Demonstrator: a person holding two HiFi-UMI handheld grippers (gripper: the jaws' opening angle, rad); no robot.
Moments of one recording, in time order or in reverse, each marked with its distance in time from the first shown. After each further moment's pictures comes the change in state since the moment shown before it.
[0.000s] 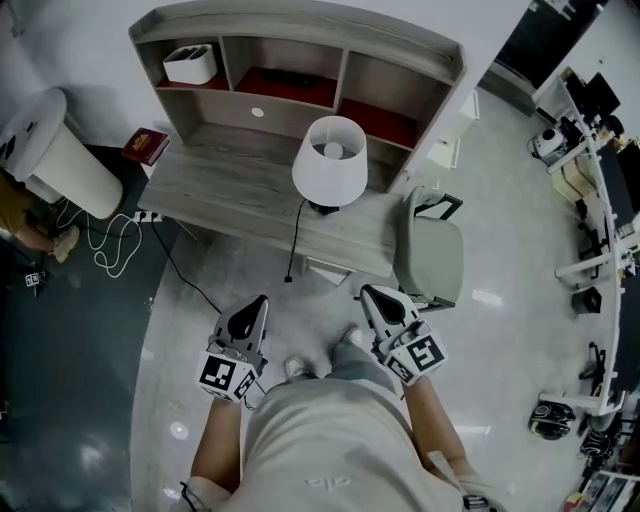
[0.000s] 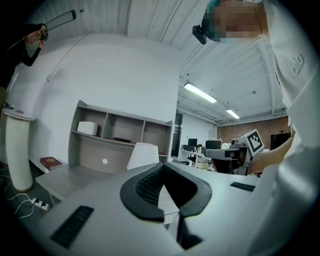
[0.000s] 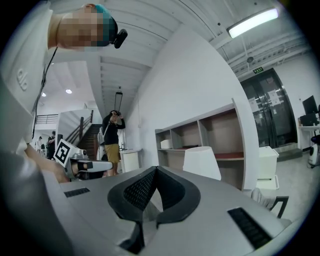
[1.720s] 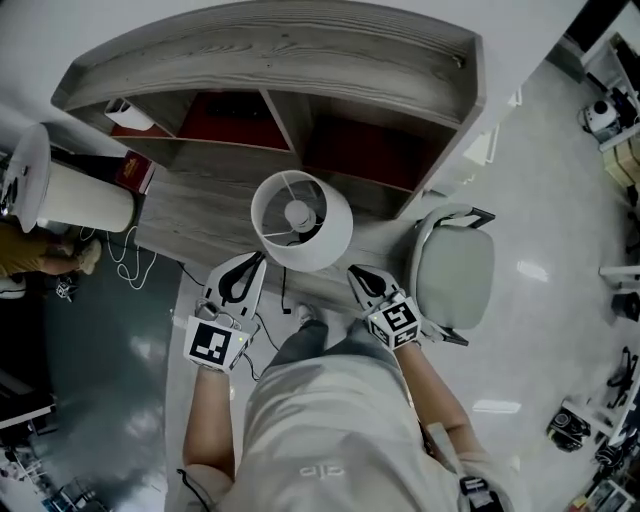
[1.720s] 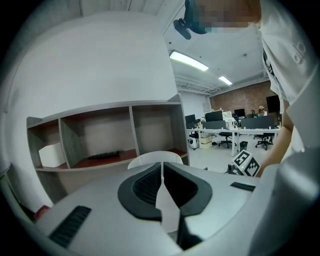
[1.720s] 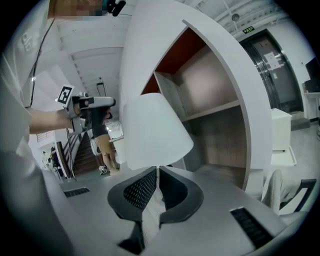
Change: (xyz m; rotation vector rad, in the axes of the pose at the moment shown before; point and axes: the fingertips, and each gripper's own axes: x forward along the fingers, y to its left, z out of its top) left arm 0.326 0.065 0.046 0.337 0.199 -0.039; right arm 0.159 -0.263 -0.147 0.185 0.201 0.072
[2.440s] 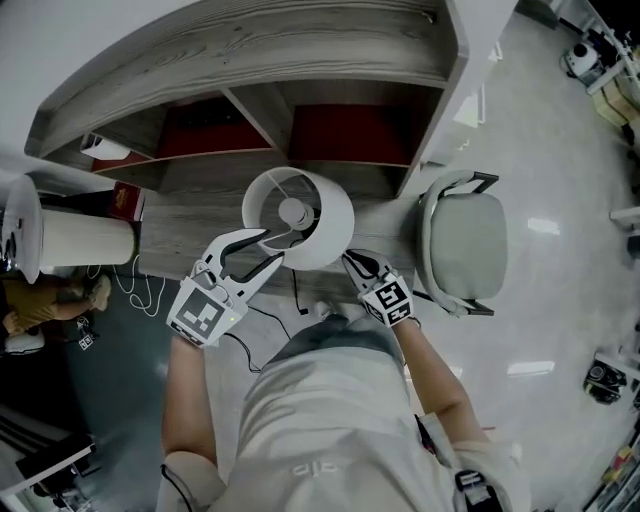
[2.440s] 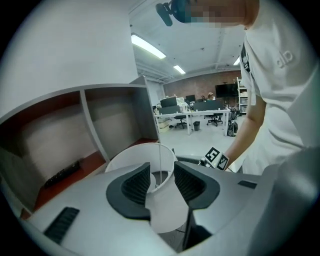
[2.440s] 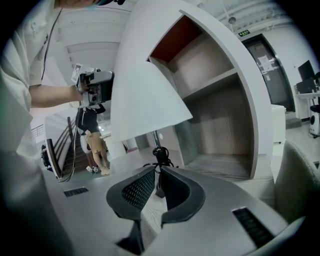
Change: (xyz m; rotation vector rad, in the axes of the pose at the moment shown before) left arm 0.044 -0.015 -0.012 0.233 0.139 -0.528; right arm 0.053 -0.014 -0.061 0.006 -0.007 -0.087
